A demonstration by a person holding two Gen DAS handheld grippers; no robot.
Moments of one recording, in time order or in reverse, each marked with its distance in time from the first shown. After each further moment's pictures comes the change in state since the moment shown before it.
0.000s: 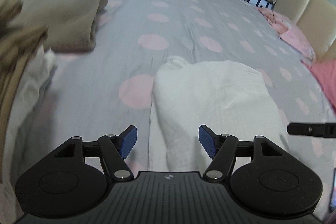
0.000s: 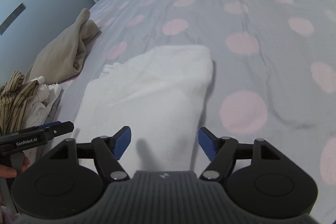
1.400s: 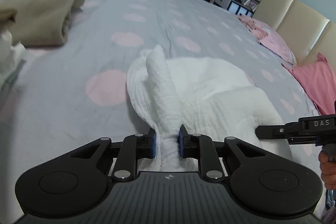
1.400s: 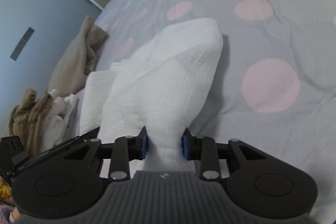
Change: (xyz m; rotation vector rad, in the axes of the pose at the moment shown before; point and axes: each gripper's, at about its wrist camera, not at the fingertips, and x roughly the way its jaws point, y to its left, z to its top) left arm 0.017 -0.024 -0.026 0.025 -0.104 -0.114; right arm 0.031 -0.013 -0.007 0.161 -0.008 0.198
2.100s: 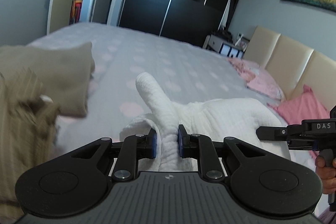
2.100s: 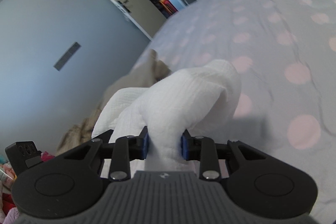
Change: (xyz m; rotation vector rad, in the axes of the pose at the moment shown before) left arm -0.144 -0.018 0.061 0.037 -0.238 0.008; right arm -0.102 0.107 0.018 -0.136 -0.170 0.203
